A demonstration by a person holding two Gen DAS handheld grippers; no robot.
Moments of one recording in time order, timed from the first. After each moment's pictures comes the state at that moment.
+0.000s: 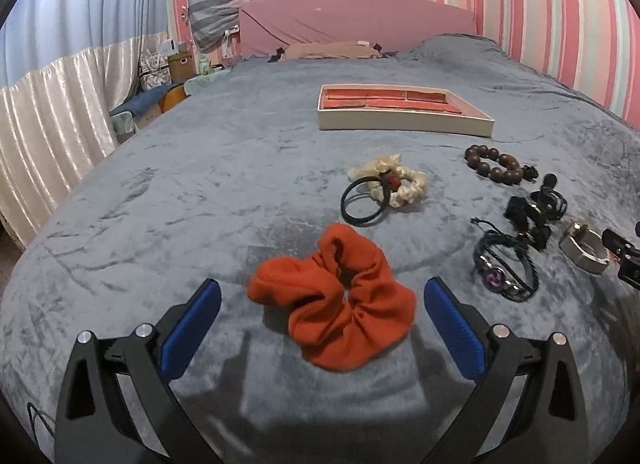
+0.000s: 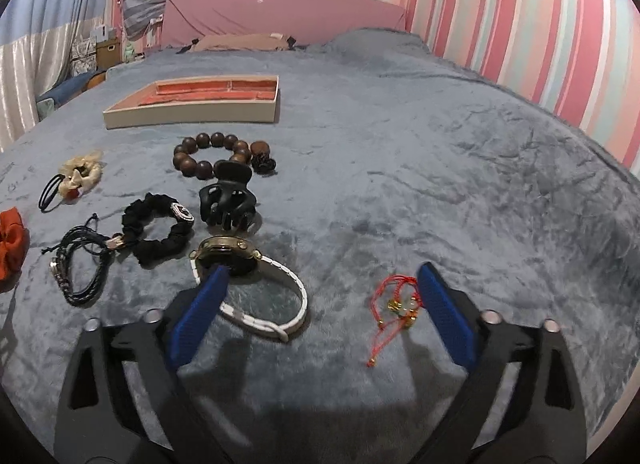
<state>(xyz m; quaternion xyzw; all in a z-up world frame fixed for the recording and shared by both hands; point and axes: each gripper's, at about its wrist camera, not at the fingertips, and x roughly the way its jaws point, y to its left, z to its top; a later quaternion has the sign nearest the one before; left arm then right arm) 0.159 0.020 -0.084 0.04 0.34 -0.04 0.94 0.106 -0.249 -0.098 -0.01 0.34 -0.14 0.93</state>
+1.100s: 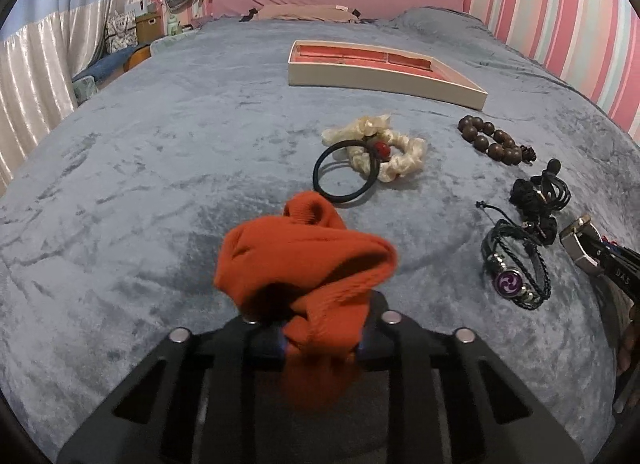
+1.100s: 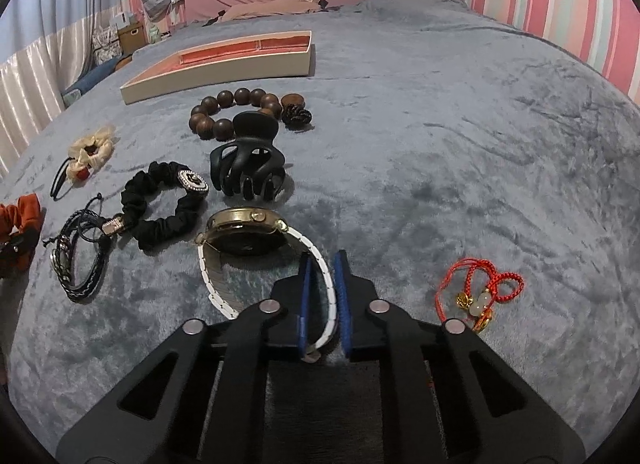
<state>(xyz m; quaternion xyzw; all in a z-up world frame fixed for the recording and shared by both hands) 0.197 0.015 -0.114 0.01 0.41 -0.10 0.91 0.134 -0.260 -0.128 0.04 0.40 -0.07 0.91</state>
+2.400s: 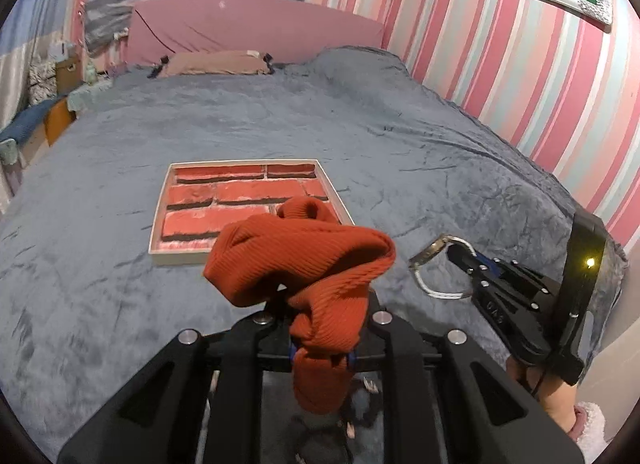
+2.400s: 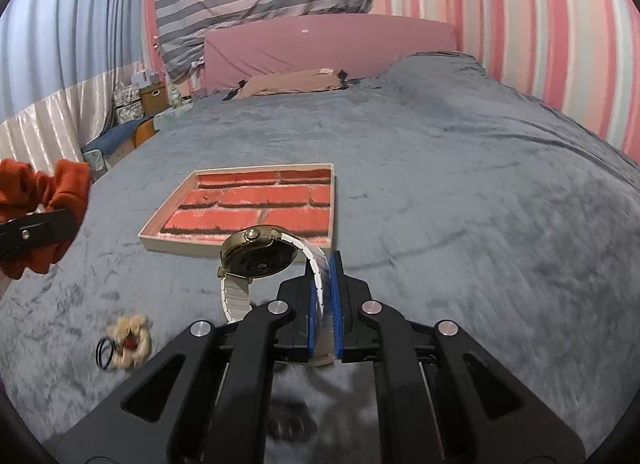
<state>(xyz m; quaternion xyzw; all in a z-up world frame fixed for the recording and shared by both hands) 0.315 -0.097 0.072 -0.02 0.36 -0.25 0.90 0.260 -0.279 0.020 0.04 0.30 -0.03 0.95</state>
